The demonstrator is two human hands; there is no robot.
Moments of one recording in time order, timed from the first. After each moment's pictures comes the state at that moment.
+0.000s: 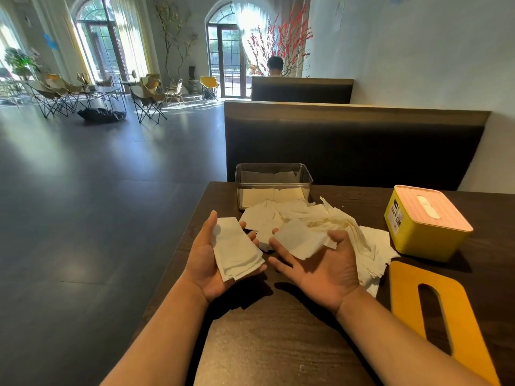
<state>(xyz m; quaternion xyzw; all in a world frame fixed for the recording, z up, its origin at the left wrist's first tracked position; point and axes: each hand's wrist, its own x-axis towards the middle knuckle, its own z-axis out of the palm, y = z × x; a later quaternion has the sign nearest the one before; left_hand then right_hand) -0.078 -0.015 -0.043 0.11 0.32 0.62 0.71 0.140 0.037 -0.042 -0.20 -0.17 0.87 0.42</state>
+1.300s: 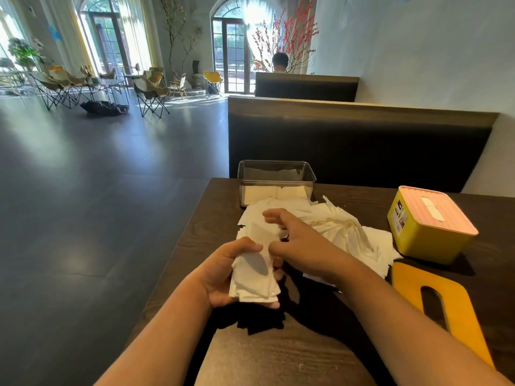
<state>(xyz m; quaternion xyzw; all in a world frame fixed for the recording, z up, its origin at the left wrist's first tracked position) -0.066 -0.026 -0.039 0.27 0.31 0.42 0.81 0.111 0.041 0.014 -0.41 -0.79 0.43 0.17</state>
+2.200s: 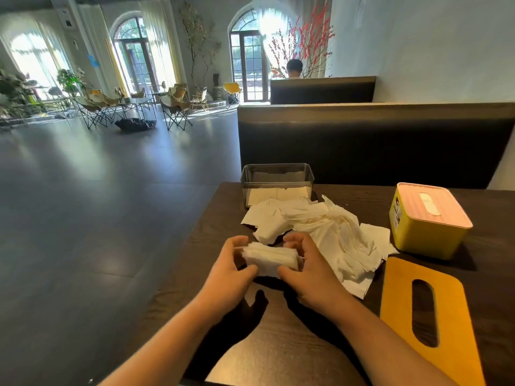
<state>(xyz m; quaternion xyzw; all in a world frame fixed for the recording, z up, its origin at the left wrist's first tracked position) -0.022 -0.065 -0.046 0.48 0.65 0.48 0.34 0.162 0.016 -0.057 -0.36 -0.72 0.48 0.34</state>
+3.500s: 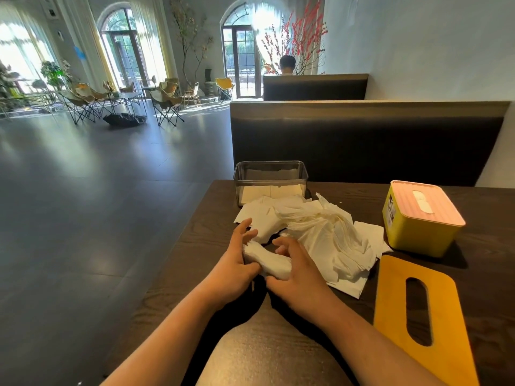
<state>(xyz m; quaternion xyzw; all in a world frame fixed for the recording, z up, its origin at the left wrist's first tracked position) -0.026 -0.029 -0.061 0.55 0.60 0.44 0.37 0.156 0.014 -0.068 -0.39 -0.77 0.40 0.31</state>
